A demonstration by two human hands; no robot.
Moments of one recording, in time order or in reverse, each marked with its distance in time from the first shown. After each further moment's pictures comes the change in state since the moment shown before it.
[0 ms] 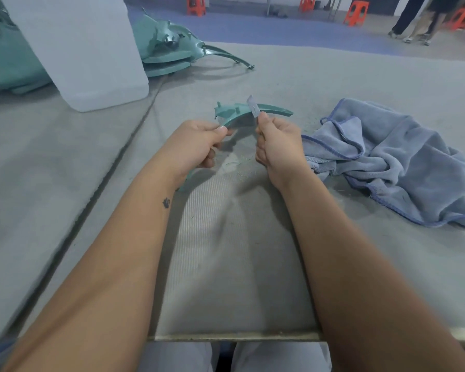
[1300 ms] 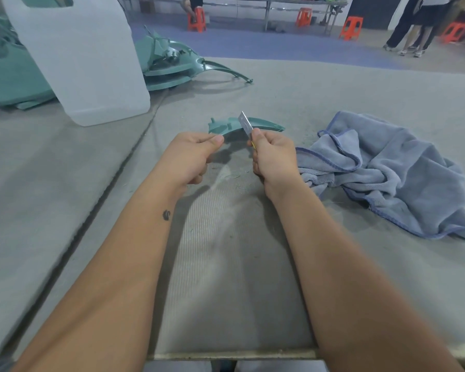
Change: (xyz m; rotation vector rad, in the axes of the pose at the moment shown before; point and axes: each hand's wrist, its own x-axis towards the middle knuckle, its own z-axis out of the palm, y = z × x) left_hand 0.003 -0.002 0.000 -0.090 0.070 0.003; right_hand 0.008 0.008 0.008 -0.157 0.100 -0.067
